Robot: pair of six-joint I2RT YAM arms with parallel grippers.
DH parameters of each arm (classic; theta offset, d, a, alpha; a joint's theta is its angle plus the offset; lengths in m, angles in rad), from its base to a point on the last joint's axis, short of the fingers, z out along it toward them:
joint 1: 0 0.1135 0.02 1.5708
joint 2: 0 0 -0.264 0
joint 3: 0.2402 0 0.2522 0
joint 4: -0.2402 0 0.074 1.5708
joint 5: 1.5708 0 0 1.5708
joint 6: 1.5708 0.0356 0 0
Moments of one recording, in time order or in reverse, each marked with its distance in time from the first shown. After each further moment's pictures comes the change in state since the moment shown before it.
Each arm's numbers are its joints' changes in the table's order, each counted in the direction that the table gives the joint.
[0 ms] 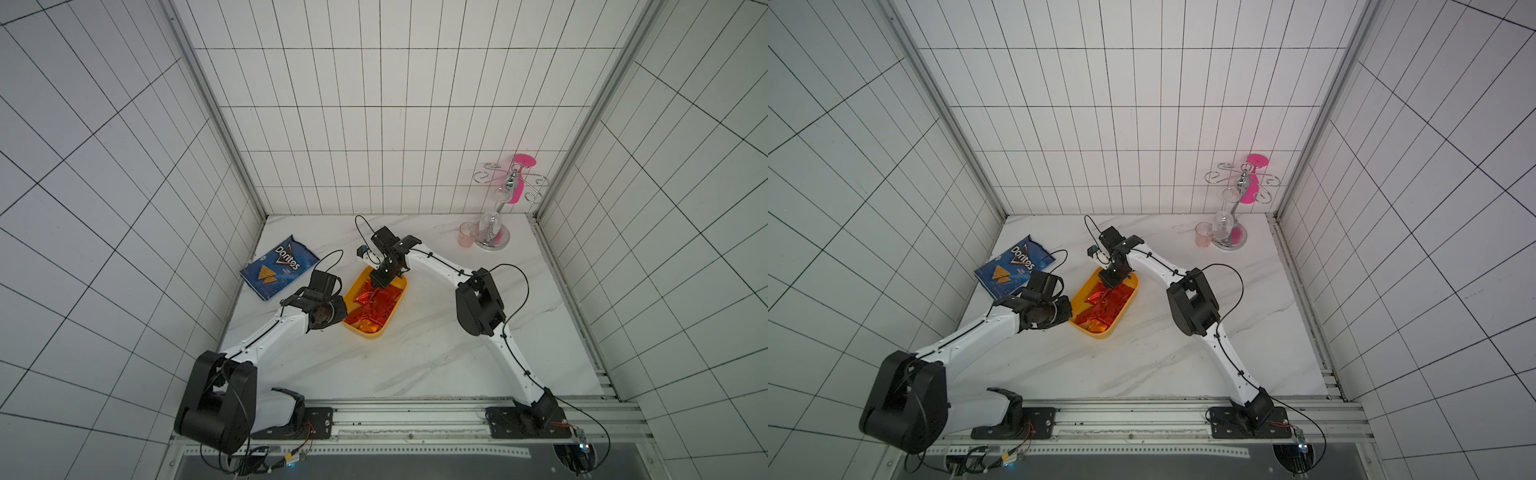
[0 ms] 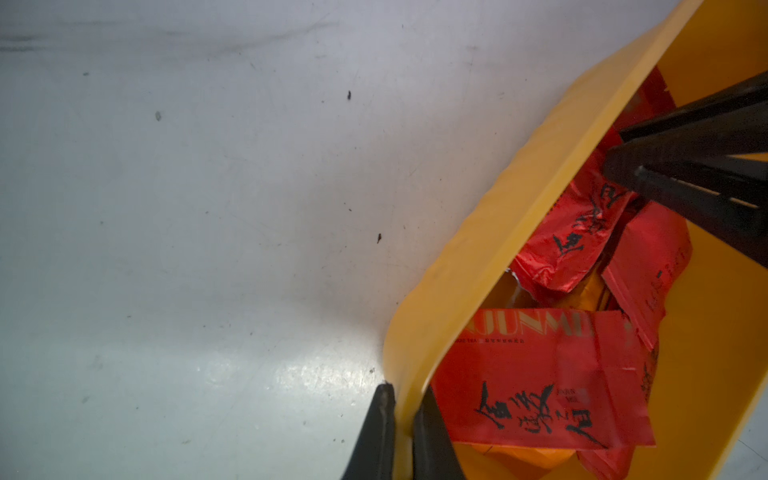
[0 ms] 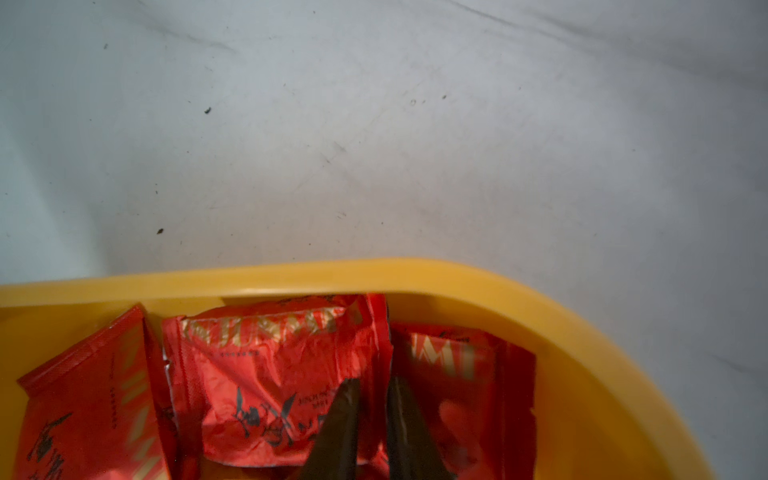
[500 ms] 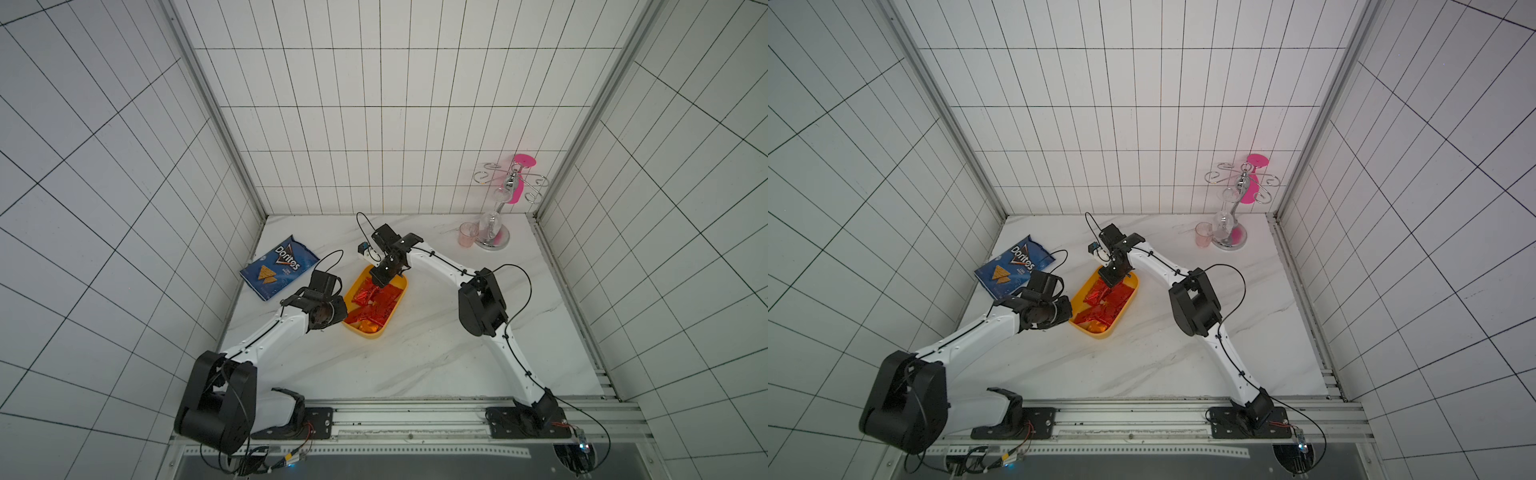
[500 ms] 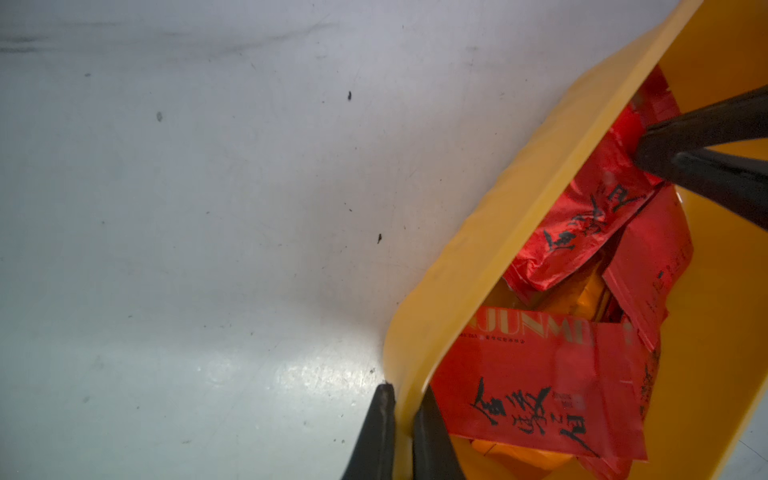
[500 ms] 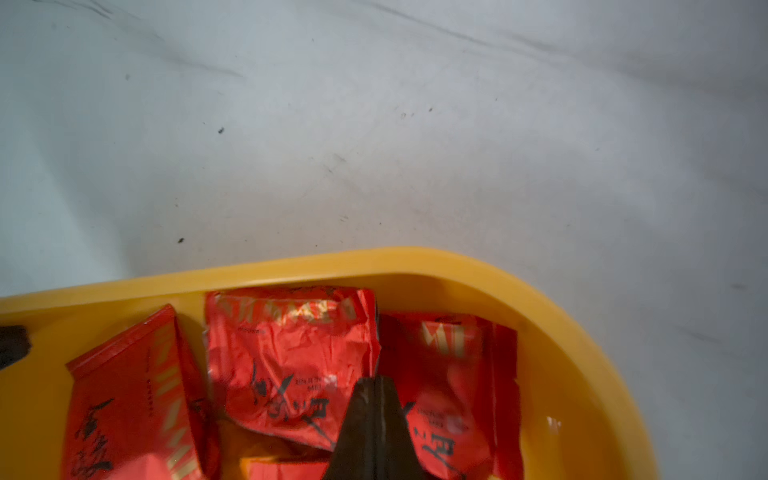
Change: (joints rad) left arm 0.000 0.000 0.000 0.000 -0.005 -0.002; right arm 0.000 0.060 0.002 -0.007 0.006 0.060
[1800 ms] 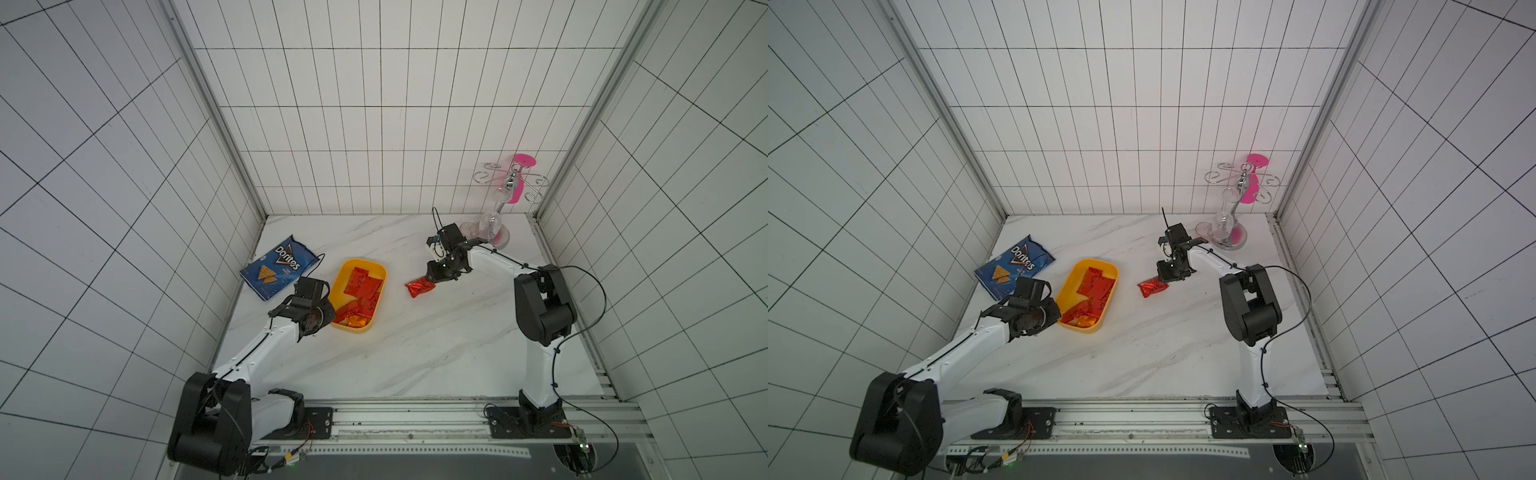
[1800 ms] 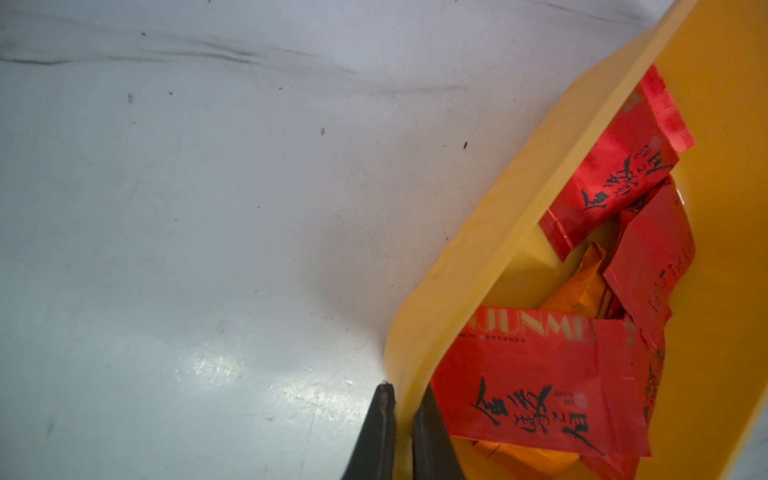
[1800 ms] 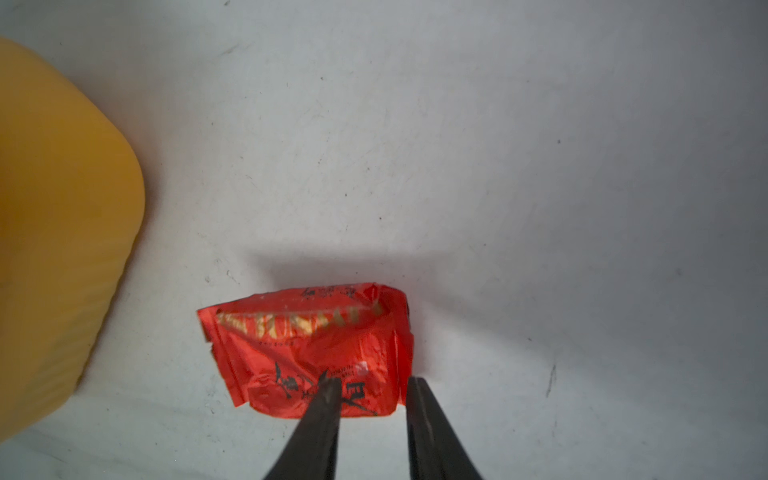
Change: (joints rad) left arm 0.089 0.103 -0.085 0.017 -0.071 -0.108; right arm -0.307 0.415 -0.715 0.248 0.034 0.230
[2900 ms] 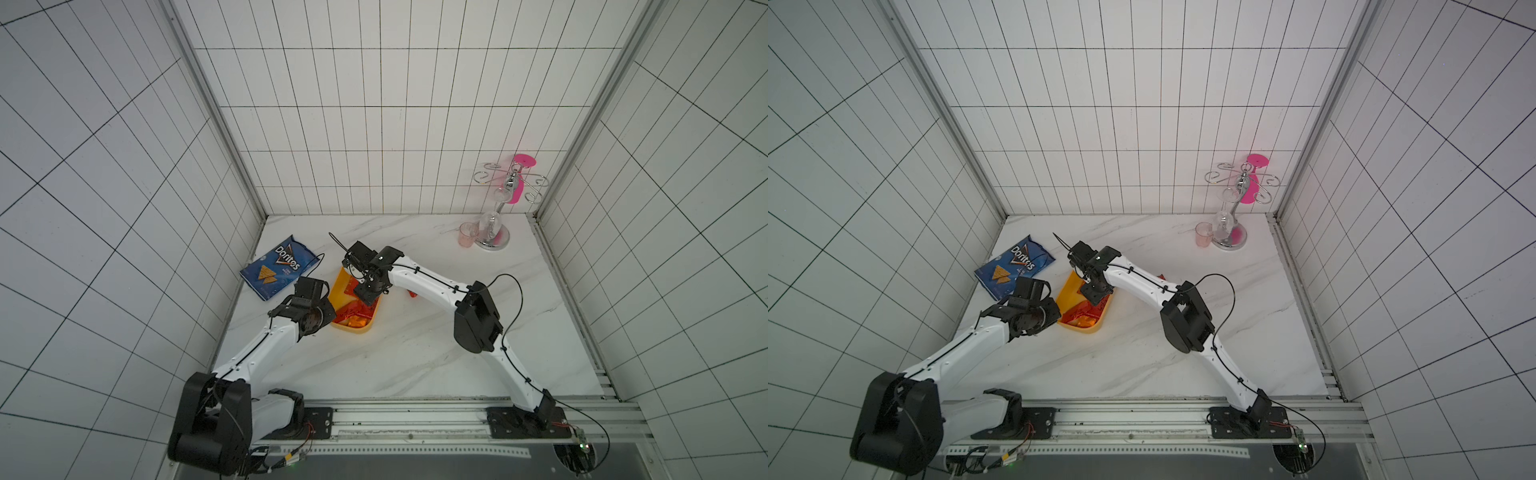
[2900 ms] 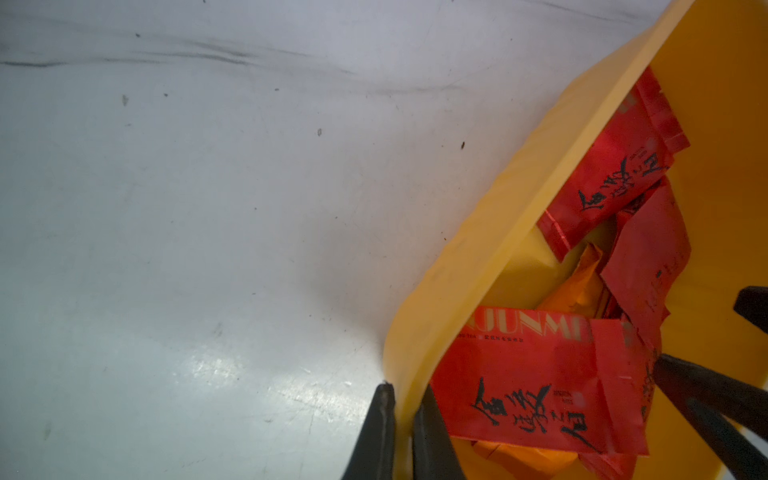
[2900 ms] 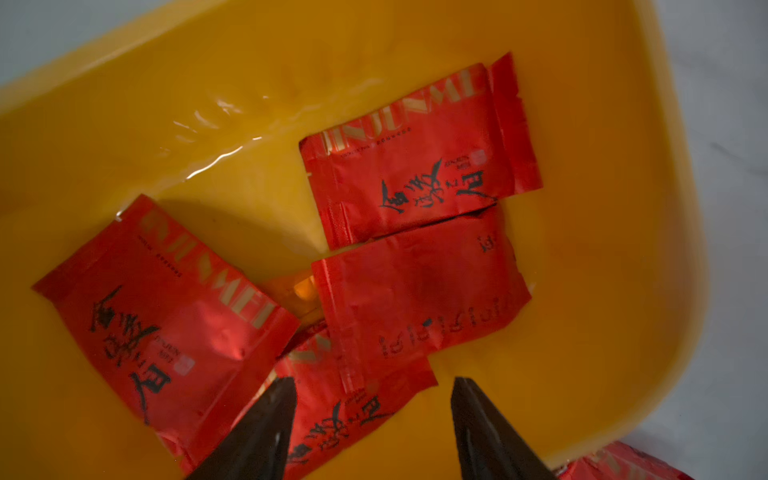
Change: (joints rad) left arm 0.004 -0.001 0.000 0.004 0.016 0.012; right arm 0.514 -0.397 0.754 -0.401 0.332 -0.116
